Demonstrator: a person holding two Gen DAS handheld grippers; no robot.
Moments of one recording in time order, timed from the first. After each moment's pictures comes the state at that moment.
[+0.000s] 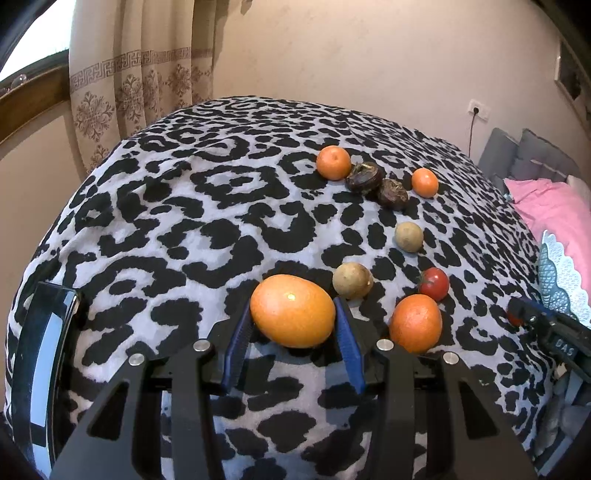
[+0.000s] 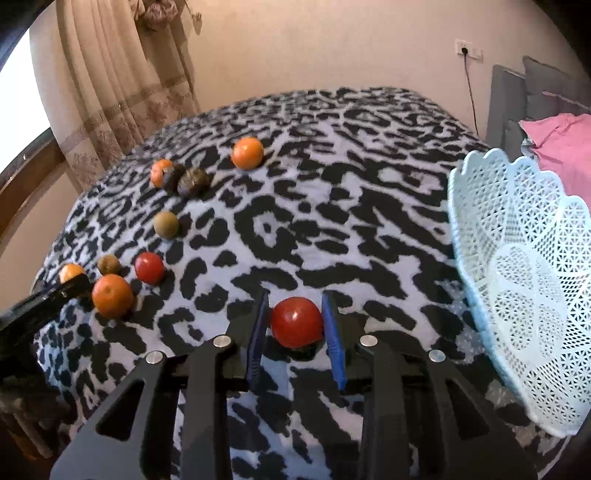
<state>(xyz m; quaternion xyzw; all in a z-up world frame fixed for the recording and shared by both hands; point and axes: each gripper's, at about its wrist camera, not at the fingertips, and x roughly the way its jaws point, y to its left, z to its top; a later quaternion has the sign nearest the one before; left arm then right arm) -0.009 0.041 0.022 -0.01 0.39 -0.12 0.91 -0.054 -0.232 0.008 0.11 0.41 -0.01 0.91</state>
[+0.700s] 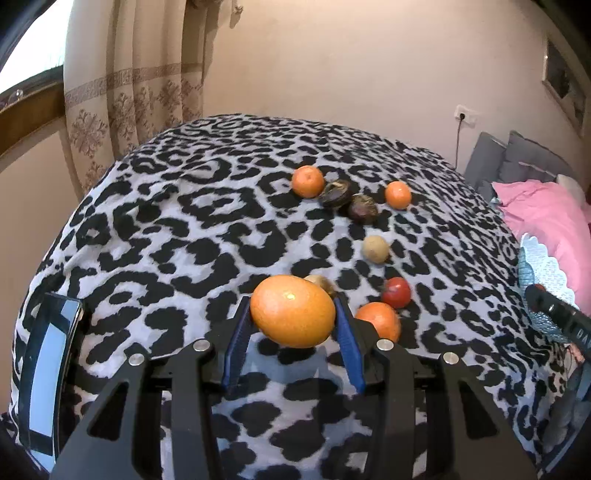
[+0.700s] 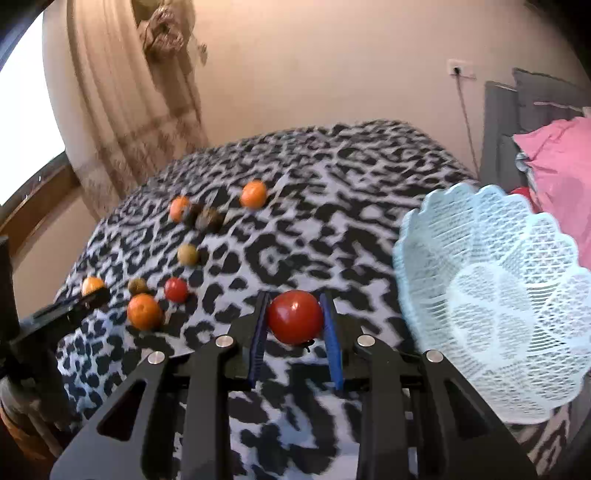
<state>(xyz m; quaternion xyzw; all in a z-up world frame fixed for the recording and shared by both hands) -0.028 0.025 0.048 -0.01 0.37 -0.14 0.92 -0.095 -0.252 0.051 0.13 0.34 -0.01 0.93</state>
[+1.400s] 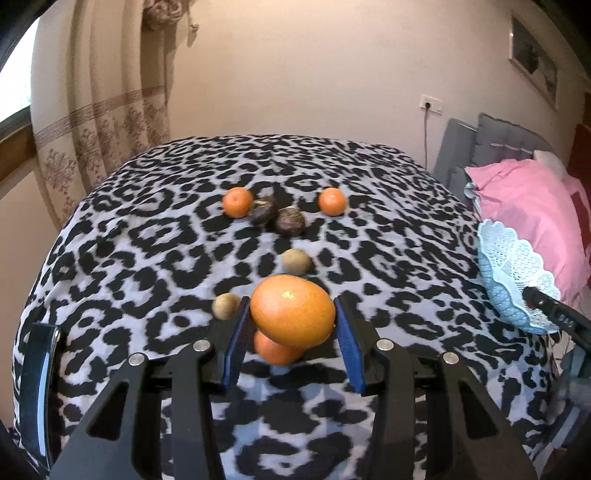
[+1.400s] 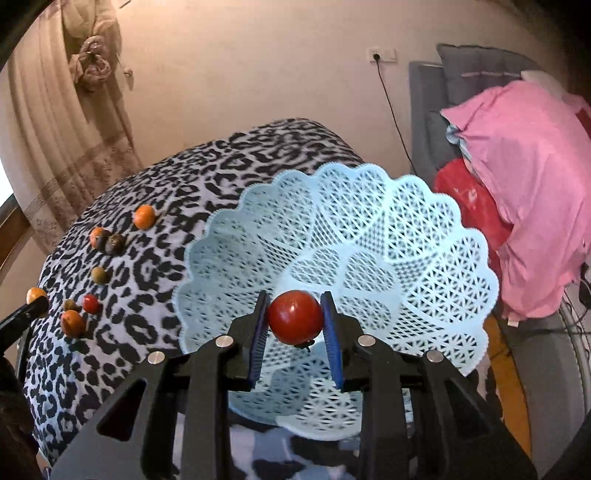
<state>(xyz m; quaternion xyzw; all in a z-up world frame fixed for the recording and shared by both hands) -0.049 -0.041 0.073 0.03 0.35 -0.19 0.92 -0.141 -0.365 0.034 0.17 0.35 -0.12 0.91</state>
